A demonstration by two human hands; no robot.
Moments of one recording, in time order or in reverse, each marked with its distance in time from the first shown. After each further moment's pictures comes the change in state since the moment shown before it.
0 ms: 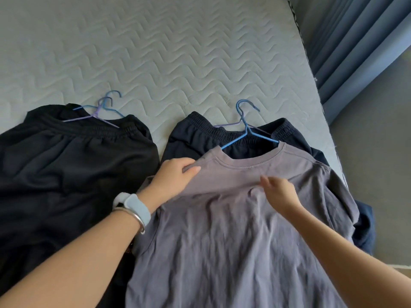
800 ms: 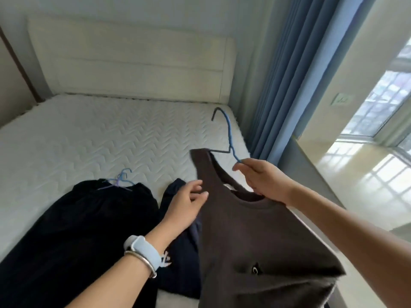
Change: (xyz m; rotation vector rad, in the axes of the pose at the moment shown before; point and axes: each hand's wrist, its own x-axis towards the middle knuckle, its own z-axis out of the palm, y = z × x) left_hand -0.222 0.242 -0.132 -0.432 0.078 0.091; right_hand -0.325 -0.130 -0.262 0.240 0.080 -0.482
